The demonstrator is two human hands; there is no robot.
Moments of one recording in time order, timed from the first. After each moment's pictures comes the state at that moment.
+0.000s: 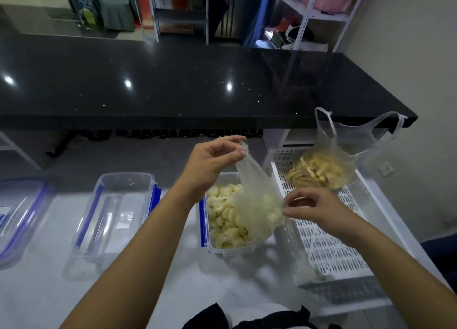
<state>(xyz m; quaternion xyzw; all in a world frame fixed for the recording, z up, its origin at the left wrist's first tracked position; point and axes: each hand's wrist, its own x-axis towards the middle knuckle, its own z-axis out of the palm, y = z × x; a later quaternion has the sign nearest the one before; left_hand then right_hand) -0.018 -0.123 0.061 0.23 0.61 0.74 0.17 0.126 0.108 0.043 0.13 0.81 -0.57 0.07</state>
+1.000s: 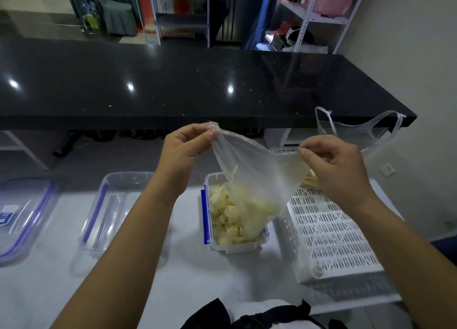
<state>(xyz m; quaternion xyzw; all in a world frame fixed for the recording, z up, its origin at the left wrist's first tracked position) -0.033 -0.160 0.068 0.17 0.59 0.78 0.10 0.105 0.080 0.111 0.12 0.86 -0.42 -0.25</state>
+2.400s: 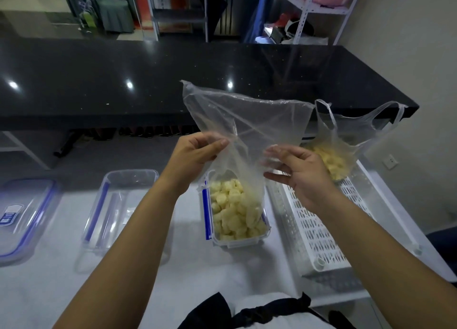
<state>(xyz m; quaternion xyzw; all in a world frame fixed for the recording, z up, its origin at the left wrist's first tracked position) -0.036 -0.153 0.052 0.23 0.64 0.71 0.17 0.080 0.055 0.067 0.16 0.62 -0.76 -0.11</state>
